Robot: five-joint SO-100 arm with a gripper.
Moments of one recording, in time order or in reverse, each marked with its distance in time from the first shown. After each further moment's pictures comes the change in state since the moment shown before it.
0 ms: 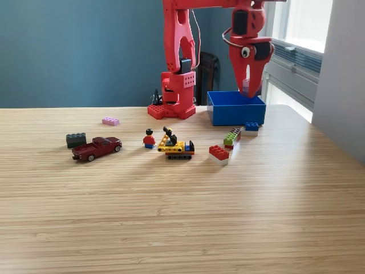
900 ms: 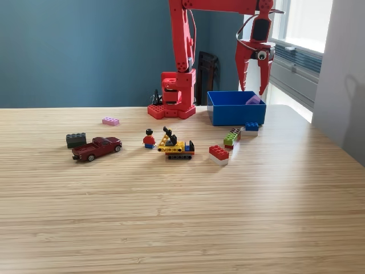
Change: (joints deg) arm -21.9 0.0 7.2 0.7 -1.1
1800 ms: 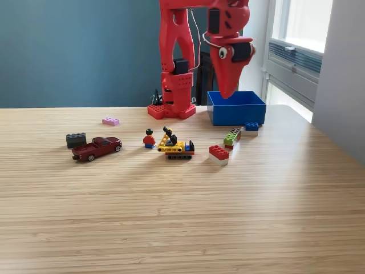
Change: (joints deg) arm 49.1 0.0 -8.5 0.8 -12.0
